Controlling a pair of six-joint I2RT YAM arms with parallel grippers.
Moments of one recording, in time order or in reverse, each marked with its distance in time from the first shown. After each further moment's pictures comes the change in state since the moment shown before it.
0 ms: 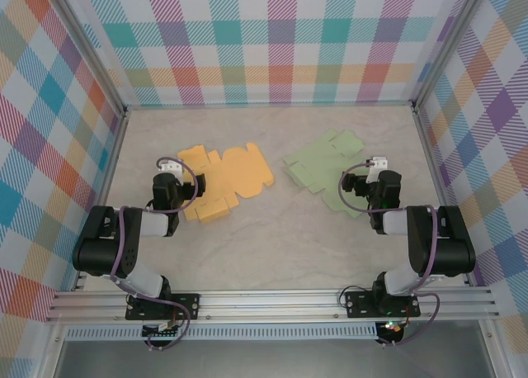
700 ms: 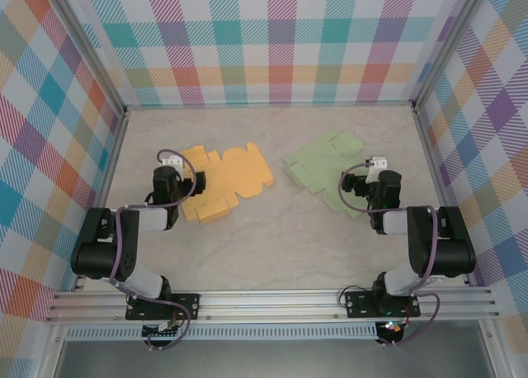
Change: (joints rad) left arm -0.003 -0.040 0.086 -0.187 0.003 0.001; right arm 0.000 -0.011 0.000 -0.010 -0.015 0.000
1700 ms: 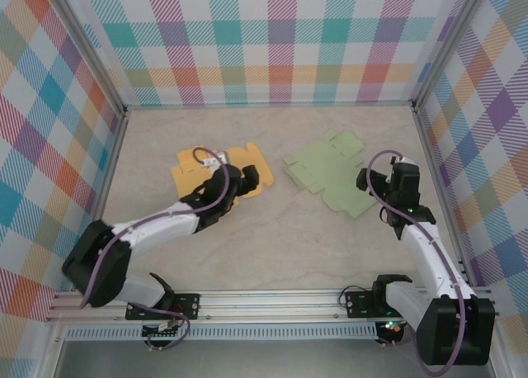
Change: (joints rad) left arm -0.648 -0.066 0.332 -0.534 -0.393 -0.723; right arm 0.000 -0.560 0.217 -1.040 0.174 0.304
